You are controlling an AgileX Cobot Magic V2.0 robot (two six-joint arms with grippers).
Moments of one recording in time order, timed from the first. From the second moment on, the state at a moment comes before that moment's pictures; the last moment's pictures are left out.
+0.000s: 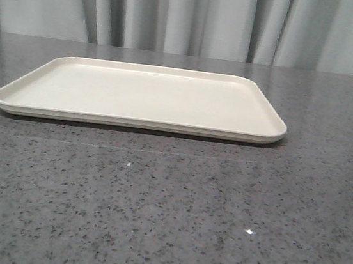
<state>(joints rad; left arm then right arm) 0.00 1.03 -1.18 0.19 1.27 0.04 0.06 0.48 -0.71 0.92 0.16 -0.81</state>
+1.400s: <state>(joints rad) 0.00 1.15 -1.02 0.15 1.13 0.04 0.06 0.48 -0.71 0.92 0.16 -0.81</state>
